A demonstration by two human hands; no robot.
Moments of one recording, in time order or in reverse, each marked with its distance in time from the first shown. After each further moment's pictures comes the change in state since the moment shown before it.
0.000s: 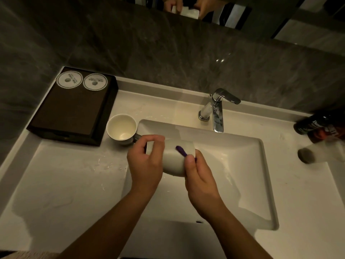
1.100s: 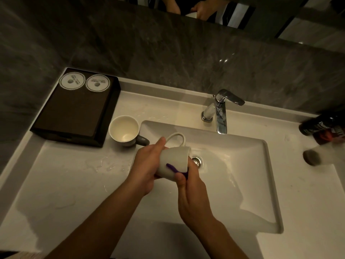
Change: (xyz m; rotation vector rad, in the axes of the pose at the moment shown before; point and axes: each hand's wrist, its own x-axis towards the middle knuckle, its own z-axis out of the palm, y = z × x) left_hand 0.029 -0.002 0.001 -0.044 -0.253 -0.746; right_hand -0.005 0.020 0.026 -0.110 0.052 -0.220
